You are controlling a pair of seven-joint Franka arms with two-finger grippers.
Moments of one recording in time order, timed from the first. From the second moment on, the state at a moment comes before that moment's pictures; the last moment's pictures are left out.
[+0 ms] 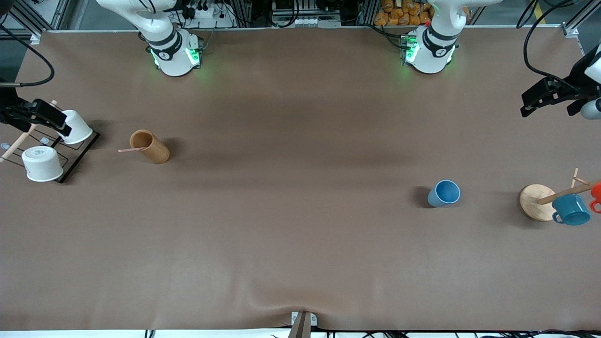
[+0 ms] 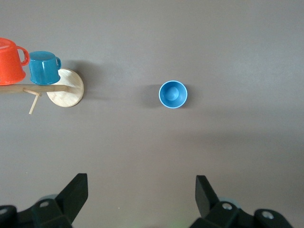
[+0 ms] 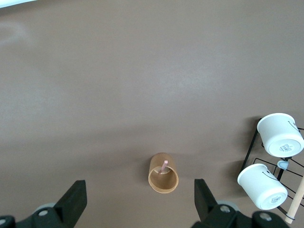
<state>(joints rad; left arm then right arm) 0.01 -0.03 -0.07 -1.53 0.04 1.51 -0.07 -0.01 -0.02 -0.02 -1.56 0.02 1.60 0.10</state>
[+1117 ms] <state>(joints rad) 0.01 0.00 -0.08 -1.72 0.02 1.66 -0.06 -0.01 0.21 -0.02 -1.58 0.02 1.54 0.10</state>
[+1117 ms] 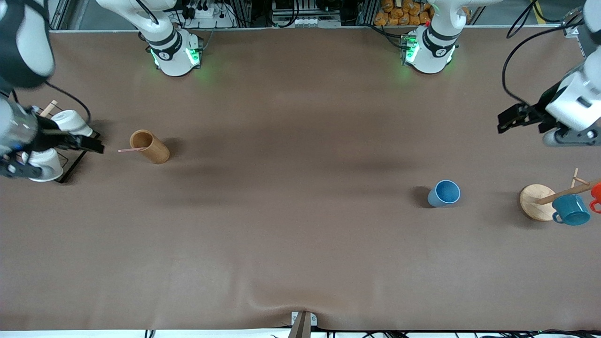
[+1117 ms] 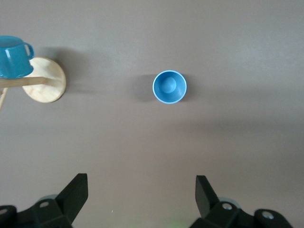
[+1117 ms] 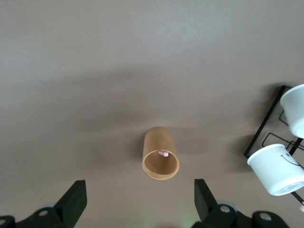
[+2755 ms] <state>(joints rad) 0.01 0.12 -0.08 -2.05 0.03 2.19 -0.06 -0.10 0.46 -0.03 -1.65 0.14 1.44 0.09</state>
